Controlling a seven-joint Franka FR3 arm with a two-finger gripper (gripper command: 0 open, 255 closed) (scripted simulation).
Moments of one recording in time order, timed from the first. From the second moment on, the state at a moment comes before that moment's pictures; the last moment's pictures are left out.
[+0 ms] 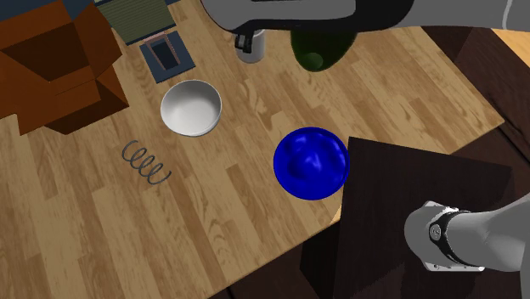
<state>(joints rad) -0.28 0.43 -0.28 -1.65 0.11 2.12 -0.64</state>
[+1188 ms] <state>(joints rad) -0.16 -0.09 -0.25 -2.23 -0.06 2.20 -0.42</state>
